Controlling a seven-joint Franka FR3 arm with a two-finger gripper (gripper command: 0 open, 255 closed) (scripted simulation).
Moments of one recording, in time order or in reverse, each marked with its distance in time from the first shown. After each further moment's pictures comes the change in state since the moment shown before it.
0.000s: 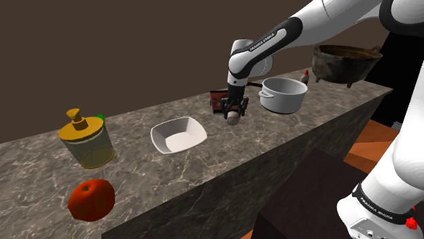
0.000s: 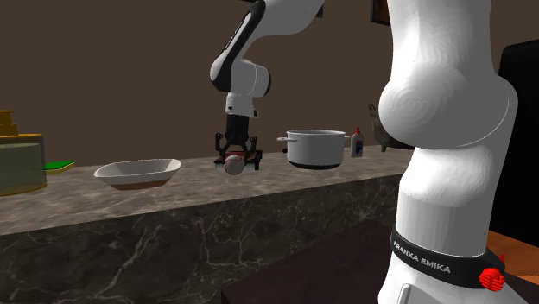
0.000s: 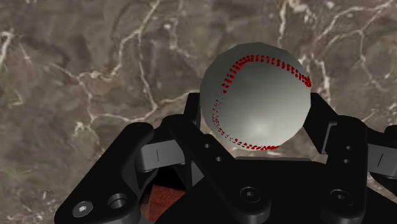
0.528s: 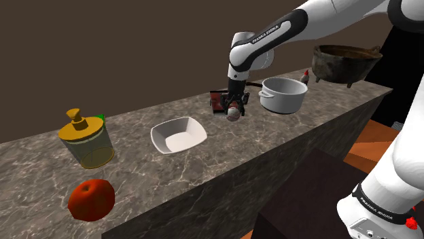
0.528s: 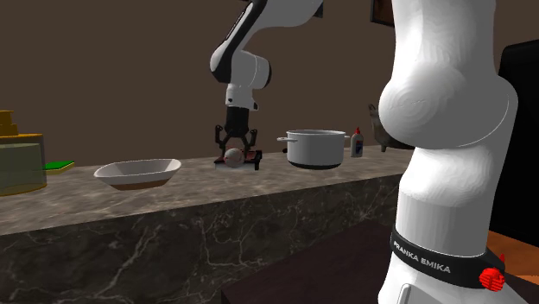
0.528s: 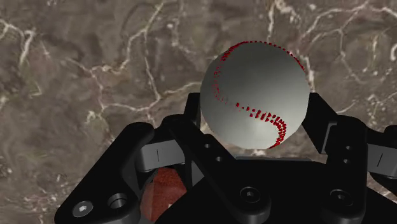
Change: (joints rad) arm -0.001 -0.037 -0.001 0.020 -0.004 -0.058 0.008
